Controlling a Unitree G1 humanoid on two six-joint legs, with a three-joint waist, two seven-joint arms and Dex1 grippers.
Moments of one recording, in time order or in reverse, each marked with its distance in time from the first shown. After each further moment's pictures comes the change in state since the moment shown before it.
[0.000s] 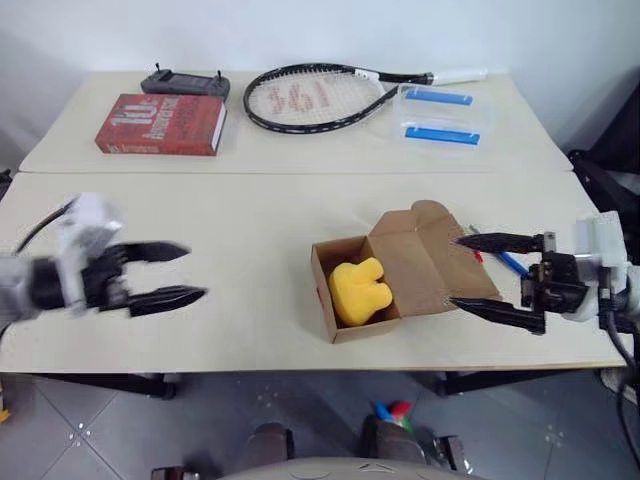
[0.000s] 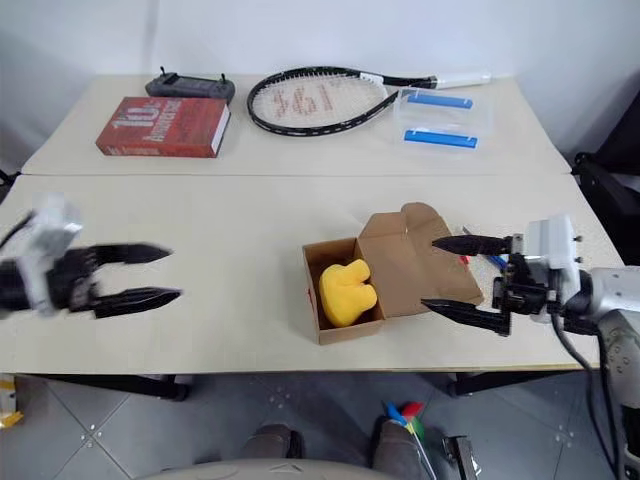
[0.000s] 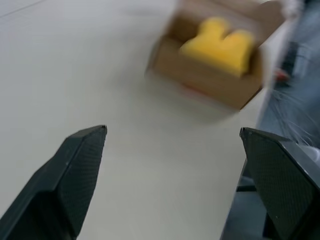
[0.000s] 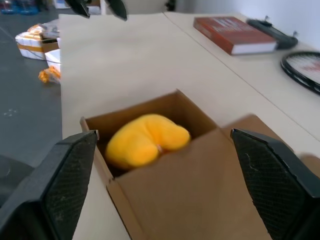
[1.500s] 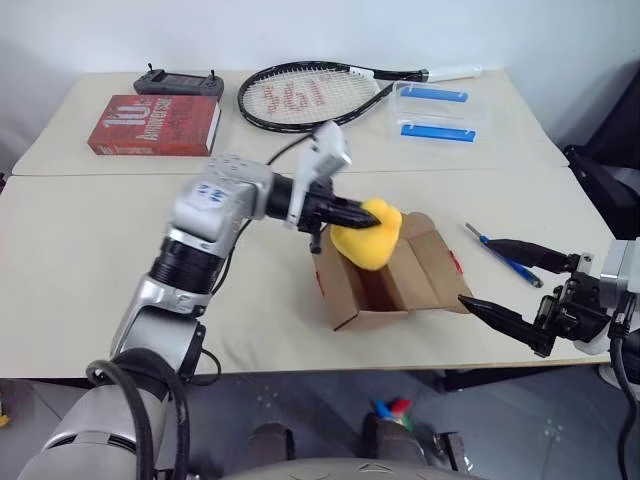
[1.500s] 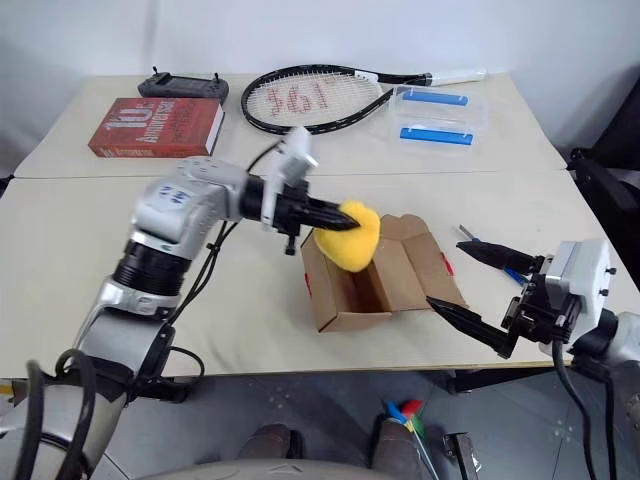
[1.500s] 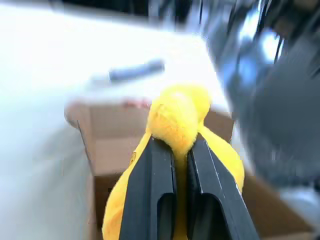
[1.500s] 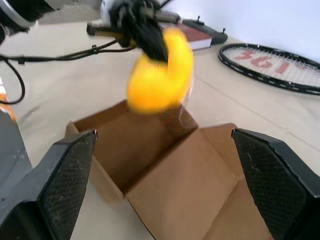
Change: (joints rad) left arm -0.437 -0.528 -0.194 0.531 0.319 -0.248 -0.071; right arm 0.176 0.141 -0.104 -0.290 0.063 0.046 -0.300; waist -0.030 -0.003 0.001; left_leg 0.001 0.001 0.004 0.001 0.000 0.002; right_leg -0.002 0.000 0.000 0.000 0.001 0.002
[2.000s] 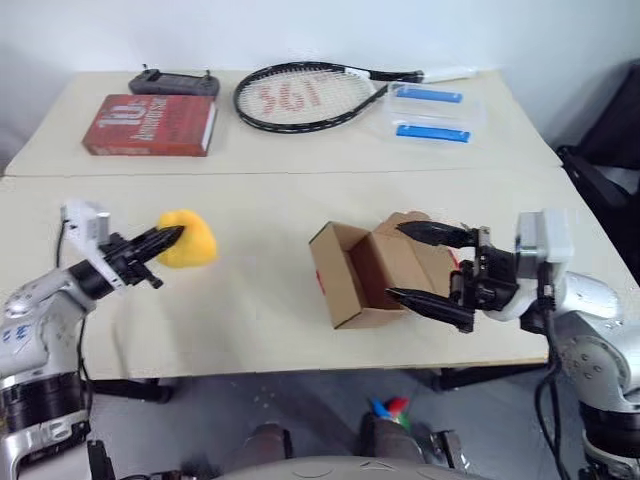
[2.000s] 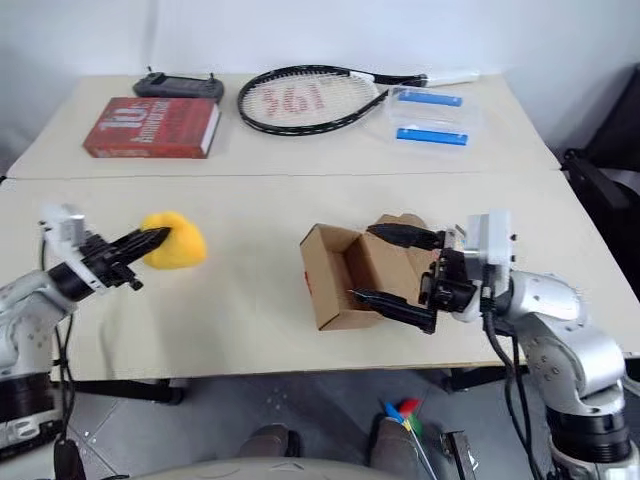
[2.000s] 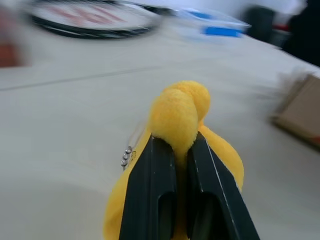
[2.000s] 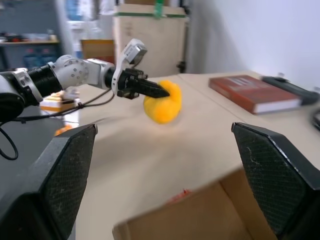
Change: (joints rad) left arm 0.816 0.231 0.679 -0.201 -0.085 -0.222 0.277; right arm -0.376 0.179 0.427 0.148 -0.054 -0.072 0.099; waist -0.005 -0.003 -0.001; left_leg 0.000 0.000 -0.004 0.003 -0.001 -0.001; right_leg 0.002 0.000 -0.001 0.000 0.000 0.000
